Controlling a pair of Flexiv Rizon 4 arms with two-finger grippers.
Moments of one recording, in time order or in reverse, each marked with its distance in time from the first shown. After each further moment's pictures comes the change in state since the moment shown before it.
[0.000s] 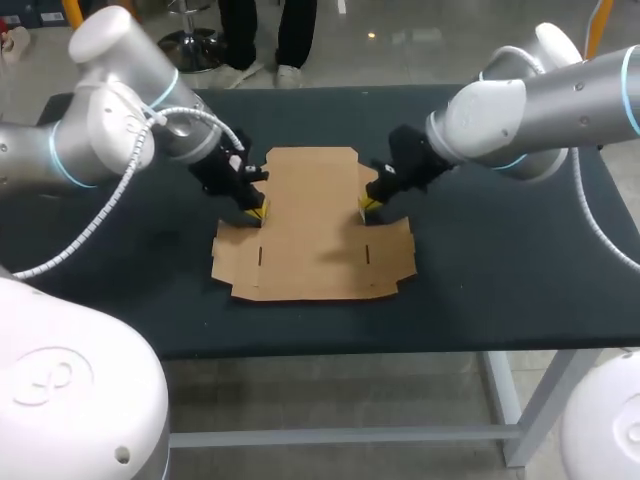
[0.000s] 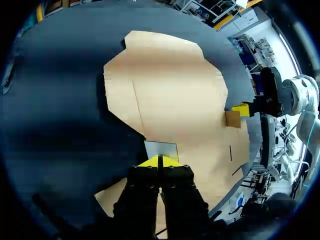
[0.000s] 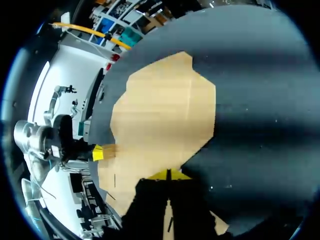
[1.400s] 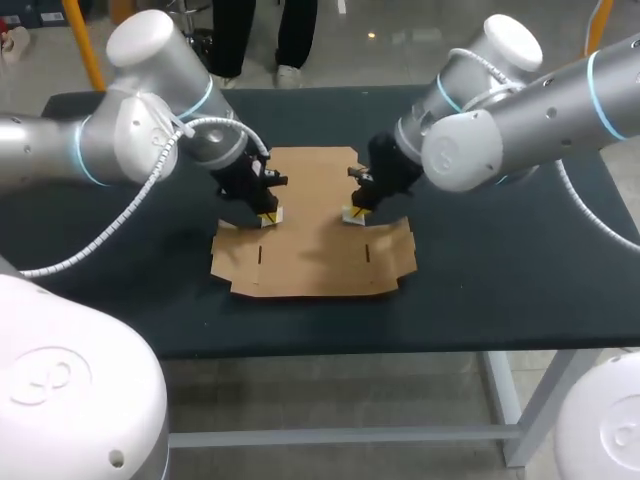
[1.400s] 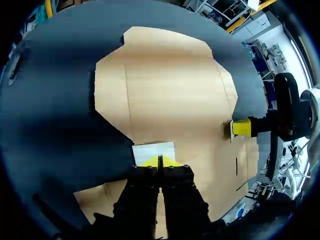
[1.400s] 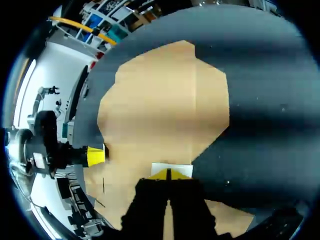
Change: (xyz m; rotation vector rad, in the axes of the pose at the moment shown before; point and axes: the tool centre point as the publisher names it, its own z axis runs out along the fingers) left arm 0.010 -0.005 0.022 0.023 -0.105 -0.080; right arm 0.007 -0.010 0.022 0.009 -0.163 0.029
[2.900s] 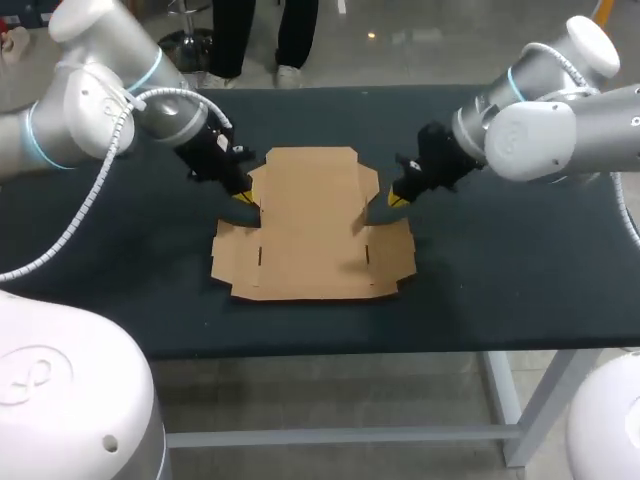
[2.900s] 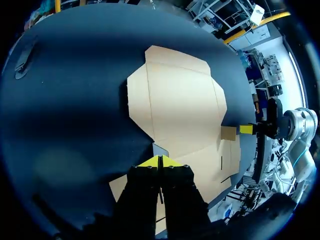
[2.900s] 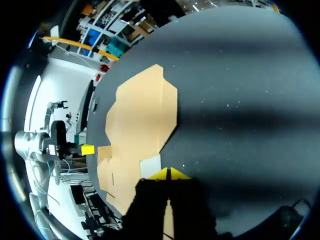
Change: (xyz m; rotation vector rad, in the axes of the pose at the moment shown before) left arm -0.023 -0.010 -0.055 -0.006 0.100 -0.063; right arm -0.045 -0.002 -0.061 -0.046 0.120 0.082
